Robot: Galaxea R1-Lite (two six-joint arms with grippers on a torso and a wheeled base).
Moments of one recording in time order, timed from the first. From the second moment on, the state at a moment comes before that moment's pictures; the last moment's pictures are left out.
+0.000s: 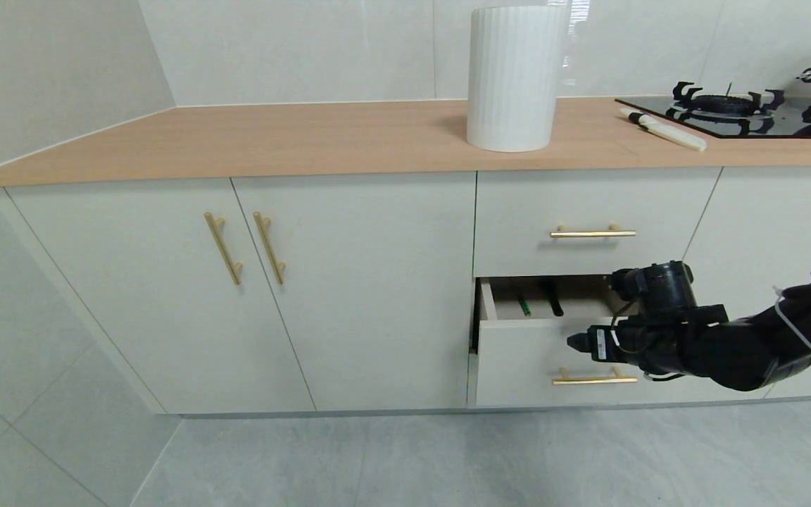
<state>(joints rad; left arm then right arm) 0.00 0.00 0.00 0.00 0.02 0.00 0.27 2.05 -0.94 -0.43 -0.15 0.21</state>
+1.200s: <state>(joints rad) 0.00 0.00 0.00 0.00 0.02 0.00 0.26 2.39 -1.10 -0.95 -0.37 0.22</state>
